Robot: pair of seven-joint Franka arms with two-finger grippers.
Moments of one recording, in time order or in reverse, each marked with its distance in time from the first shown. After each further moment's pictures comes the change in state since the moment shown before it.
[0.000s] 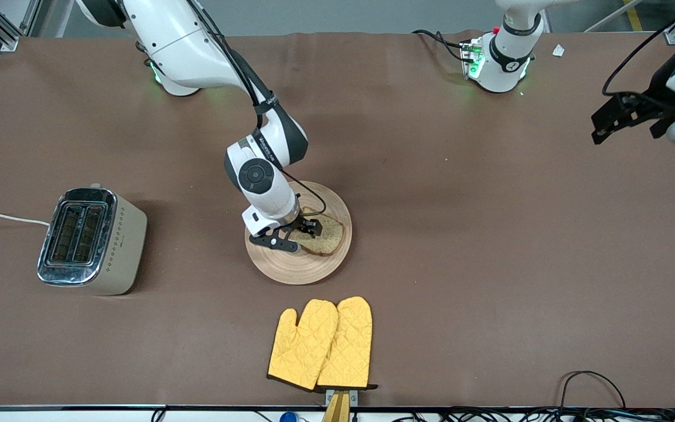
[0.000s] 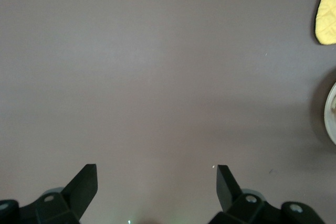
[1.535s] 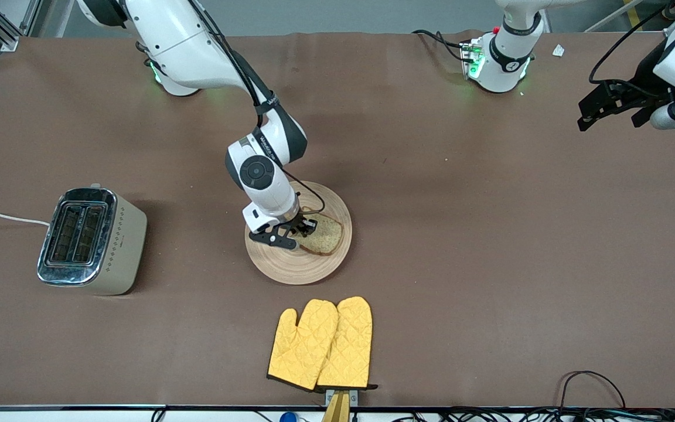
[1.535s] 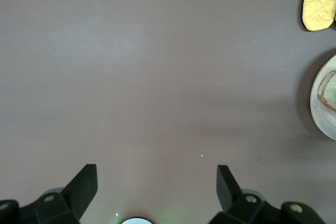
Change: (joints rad) left arm -0.079 -0.056 0.089 -0.107 -0.075 0.040 0.005; right arm 0.006 -0.006 0.001 -0.049 -0.016 0.063 0.036
